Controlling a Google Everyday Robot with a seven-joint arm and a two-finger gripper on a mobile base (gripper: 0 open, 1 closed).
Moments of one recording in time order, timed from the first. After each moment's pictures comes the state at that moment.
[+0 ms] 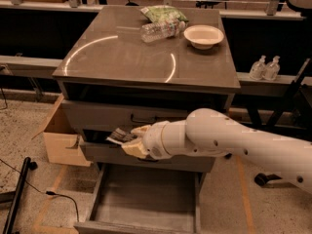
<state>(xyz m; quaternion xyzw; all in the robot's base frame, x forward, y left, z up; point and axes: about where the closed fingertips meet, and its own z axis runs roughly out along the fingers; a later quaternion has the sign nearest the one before) 0.501 0.075 0.722 -0.47 0.75 0.28 0.38</state>
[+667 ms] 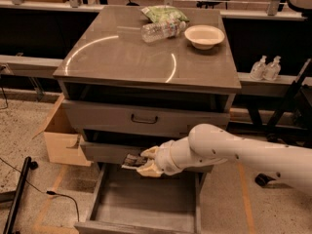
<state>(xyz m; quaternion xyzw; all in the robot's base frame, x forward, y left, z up) 0.497 0.037 0.602 -0.56 0.72 0.27 0.31</state>
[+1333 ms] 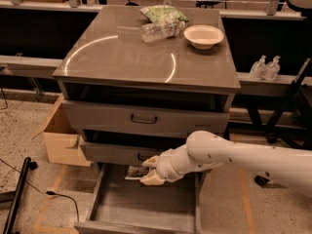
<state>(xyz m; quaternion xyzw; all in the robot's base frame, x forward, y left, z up) 0.487 0.030 0.547 -0.61 0.69 0.27 0.28</state>
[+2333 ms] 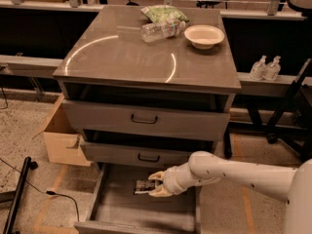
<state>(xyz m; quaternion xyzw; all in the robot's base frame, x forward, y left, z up) 0.500 0.003 0.410 -0.67 0.64 0.25 0.29</state>
